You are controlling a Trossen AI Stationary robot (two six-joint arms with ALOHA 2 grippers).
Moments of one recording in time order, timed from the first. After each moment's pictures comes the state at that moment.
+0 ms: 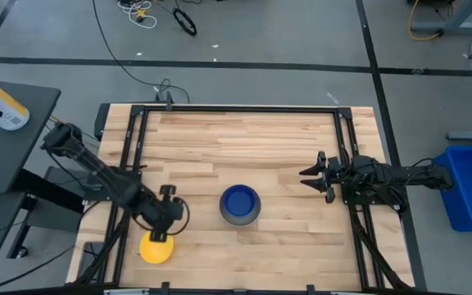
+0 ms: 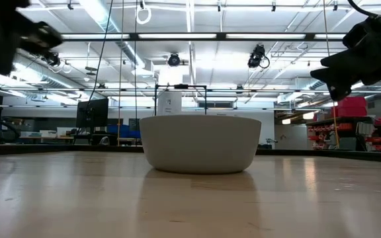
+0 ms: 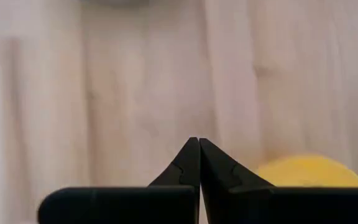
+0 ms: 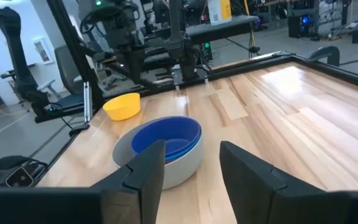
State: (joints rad) left arm -0.63 1.26 0.88 -0.78 -0.22 -0.50; right arm 0.01 0.10 0.01 0.02 -0.03 0.25
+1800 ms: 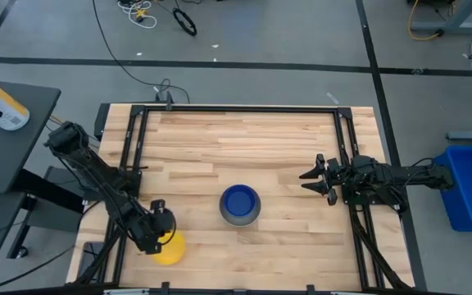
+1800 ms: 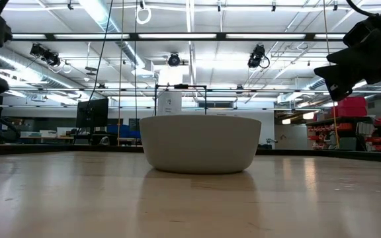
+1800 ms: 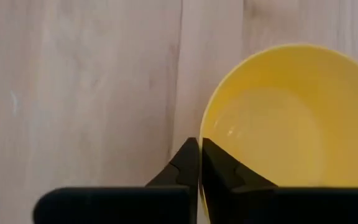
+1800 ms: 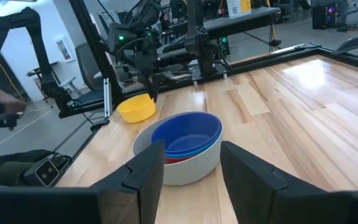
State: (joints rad) left arm -0.88 1.31 0.59 -0.44 -0.29 -0.92; right arm 0.01 0.12 0.01 0.03 -0.11 0.27
